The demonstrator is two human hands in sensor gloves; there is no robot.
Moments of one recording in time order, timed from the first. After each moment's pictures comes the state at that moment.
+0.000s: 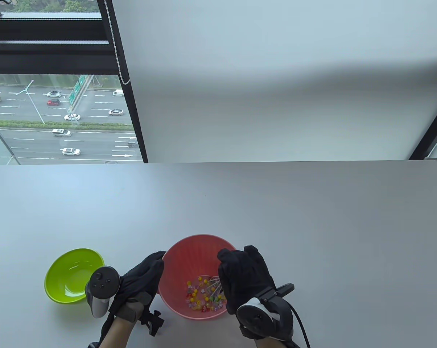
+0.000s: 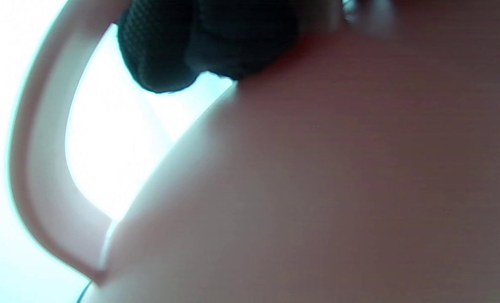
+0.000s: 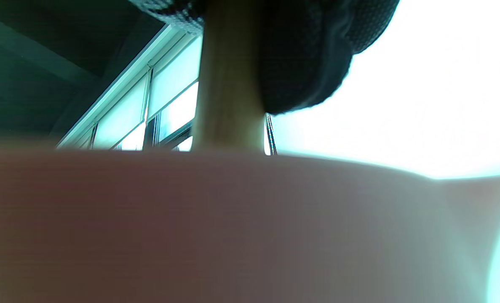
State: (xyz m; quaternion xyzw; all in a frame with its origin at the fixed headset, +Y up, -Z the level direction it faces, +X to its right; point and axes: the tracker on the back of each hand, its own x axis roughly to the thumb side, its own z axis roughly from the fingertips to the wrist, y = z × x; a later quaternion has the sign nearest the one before) left_hand -0.268 -0.755 -0.328 0.04 -0.15 0.54 0.83; right_hand 0.046 -0.649 -0.254 0.20 -0.35 0.89 0.22
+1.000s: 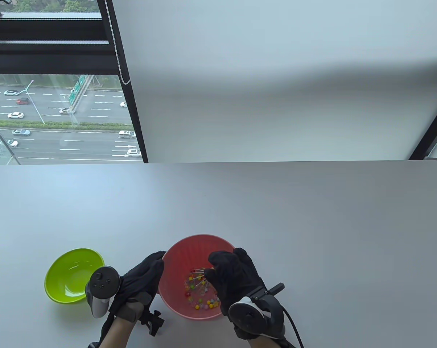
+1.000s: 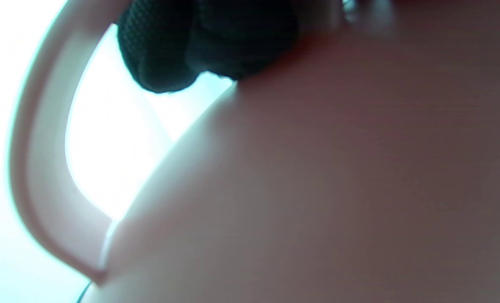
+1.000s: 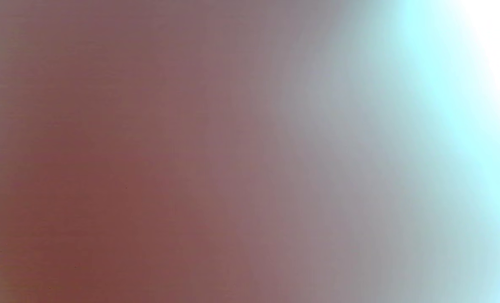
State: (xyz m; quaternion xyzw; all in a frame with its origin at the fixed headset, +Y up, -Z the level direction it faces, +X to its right) left_hand -0.268 -0.755 -0.329 0.04 -0.15 0.54 0.83; right_hand 0.030 -0.662 -0.258 0.21 -0.33 0.90 0.21
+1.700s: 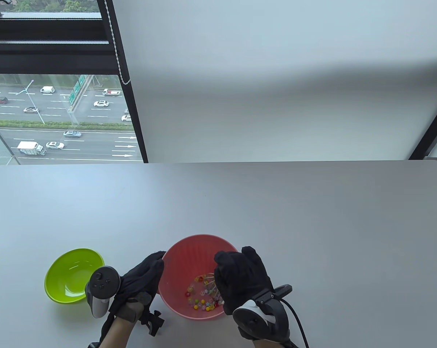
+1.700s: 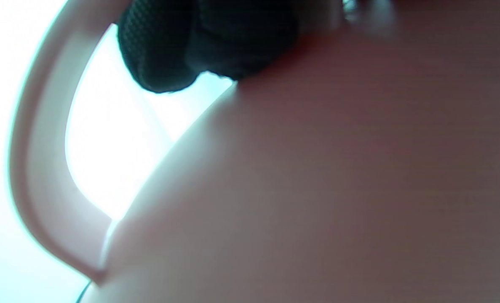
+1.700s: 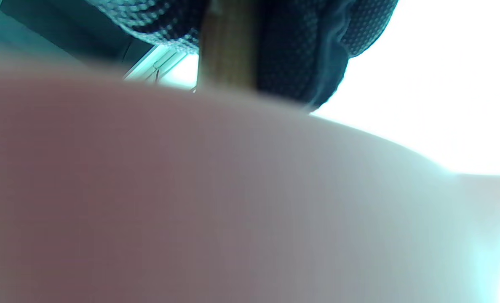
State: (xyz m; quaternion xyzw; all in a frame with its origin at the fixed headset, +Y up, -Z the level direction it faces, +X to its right) left_hand -0.268 -0.755 -0.329 0.04 -0.15 0.54 0.83; right_hand 0.041 -0.653 -0.251 0.20 -0.37 0.88 0.20
